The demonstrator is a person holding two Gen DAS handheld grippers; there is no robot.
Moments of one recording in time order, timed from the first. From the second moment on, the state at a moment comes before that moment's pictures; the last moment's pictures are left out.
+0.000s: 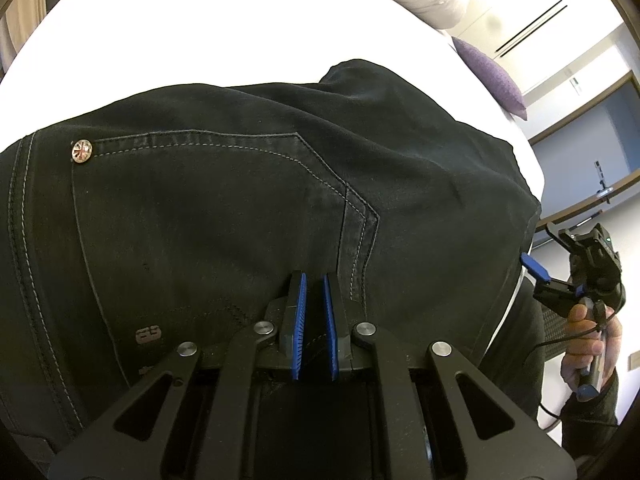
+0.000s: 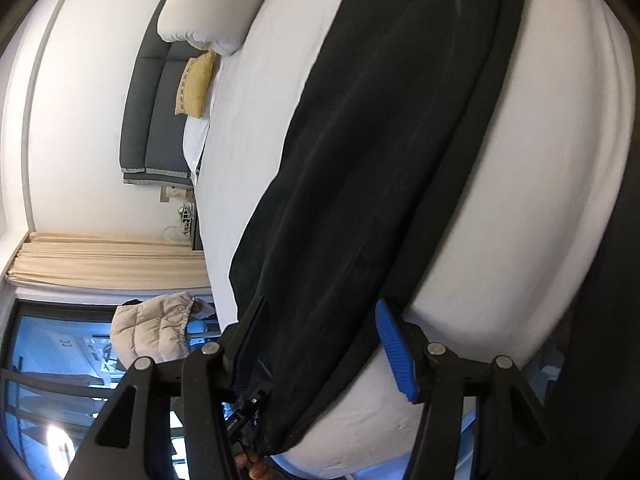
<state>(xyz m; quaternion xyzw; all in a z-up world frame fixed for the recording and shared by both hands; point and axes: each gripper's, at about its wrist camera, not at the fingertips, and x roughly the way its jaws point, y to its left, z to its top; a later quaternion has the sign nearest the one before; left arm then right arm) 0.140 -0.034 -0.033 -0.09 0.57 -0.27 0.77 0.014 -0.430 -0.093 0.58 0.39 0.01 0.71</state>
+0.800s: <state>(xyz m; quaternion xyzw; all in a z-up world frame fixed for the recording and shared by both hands) 0.140 -0.044 -0.027 -0.06 0.58 -0.28 0.76 0.016 -0.399 -0.100 0.53 0.43 0.00 0.73</state>
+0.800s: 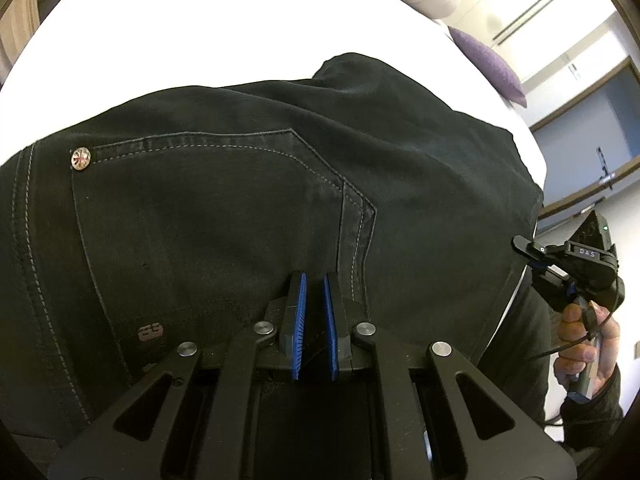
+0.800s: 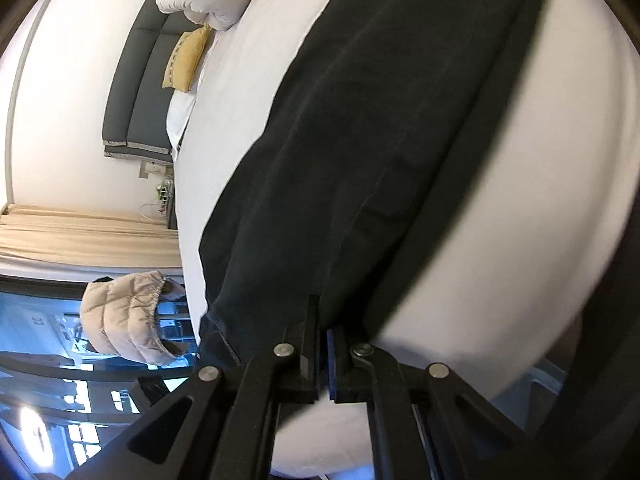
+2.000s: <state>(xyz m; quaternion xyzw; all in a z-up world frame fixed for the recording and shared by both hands) 0.124 -0.036 -0.022 -0.06 0.58 -0.28 0.77 0.036 -0.350 -0.101 0.55 0.43 0.10 0.71</state>
